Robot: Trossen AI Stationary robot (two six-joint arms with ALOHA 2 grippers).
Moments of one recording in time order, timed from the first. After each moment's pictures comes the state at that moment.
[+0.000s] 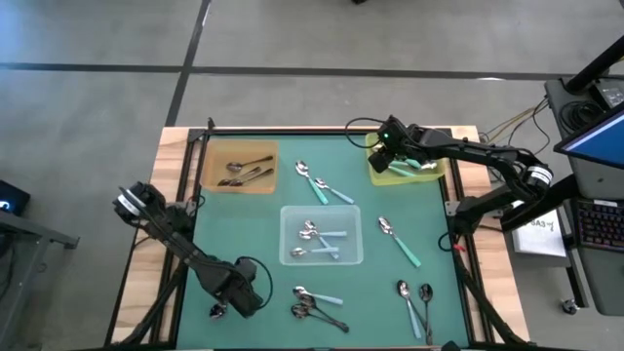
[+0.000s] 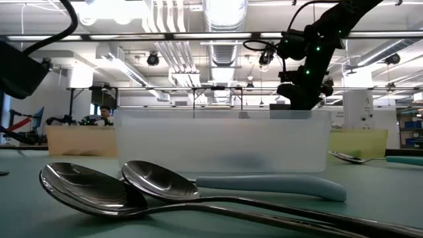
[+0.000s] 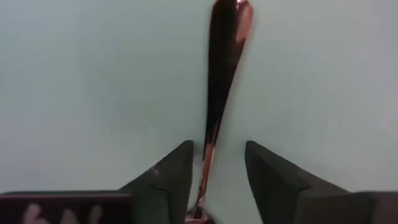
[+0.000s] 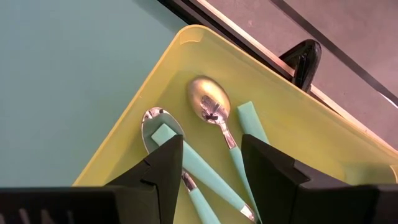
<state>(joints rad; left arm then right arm) -0.74 1.78 0.98 -0.74 0.10 -1.69 -0.63 1.40 0.92 -0.56 0.31 0.17</state>
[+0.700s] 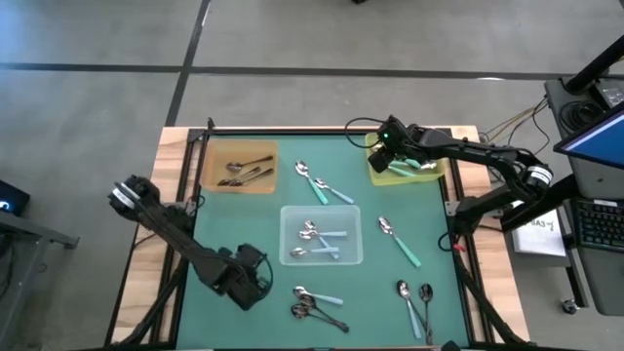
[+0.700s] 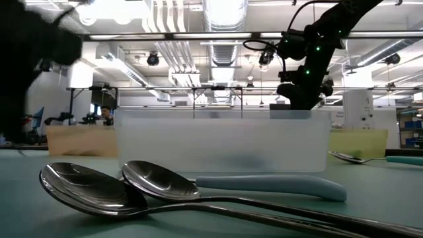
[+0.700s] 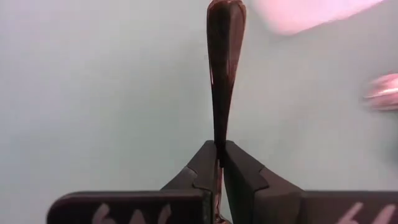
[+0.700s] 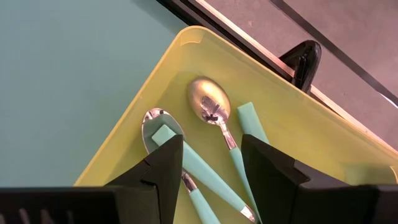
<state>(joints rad) -0.71 1.66 0.99 -0.78 -0.29 -1.67 -0.63 1.40 0.92 -0.56 0.31 0.17</state>
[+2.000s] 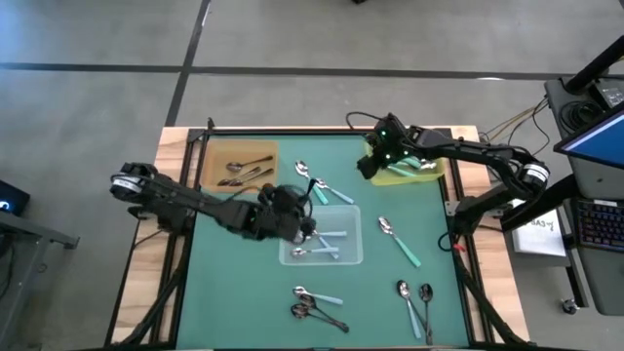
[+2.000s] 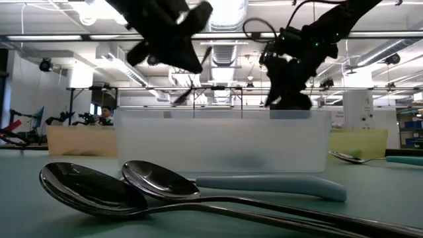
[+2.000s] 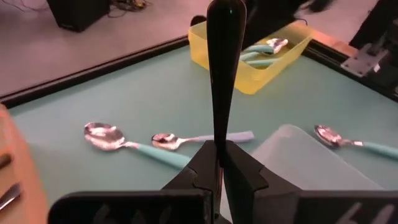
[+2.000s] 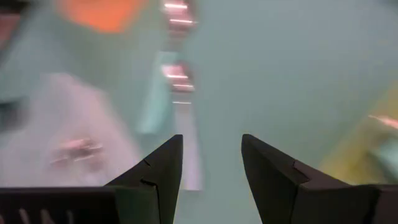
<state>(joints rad) -0.21 1.60 1.05 -0.21 -0.85 -0.77 -0.62 1.43 0.93 -0.38 -0.36 0.34</state>
